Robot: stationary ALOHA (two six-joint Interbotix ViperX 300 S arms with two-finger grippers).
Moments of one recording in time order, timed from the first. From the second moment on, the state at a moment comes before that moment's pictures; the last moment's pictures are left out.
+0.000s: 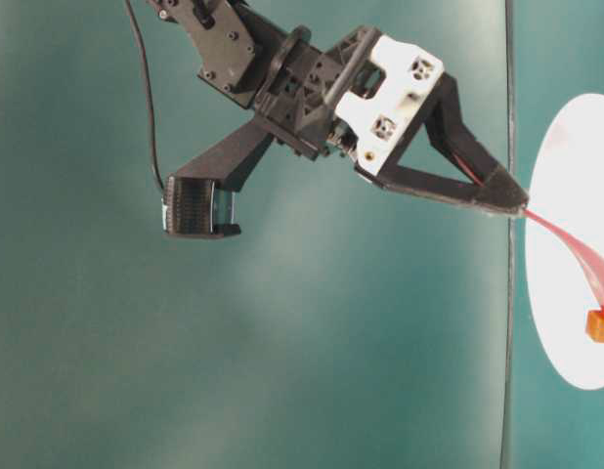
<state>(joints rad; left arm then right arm) 0.05 -0.97 1.19 0.02 0.05 0.02 -0.13 0.02 0.50 0.25 0.40 -0.23</state>
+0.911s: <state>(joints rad) 0.05 -0.97 1.18 0.02 0.05 0.02 -0.09 -0.14 0.74 0.25 0.05 -0.24</state>
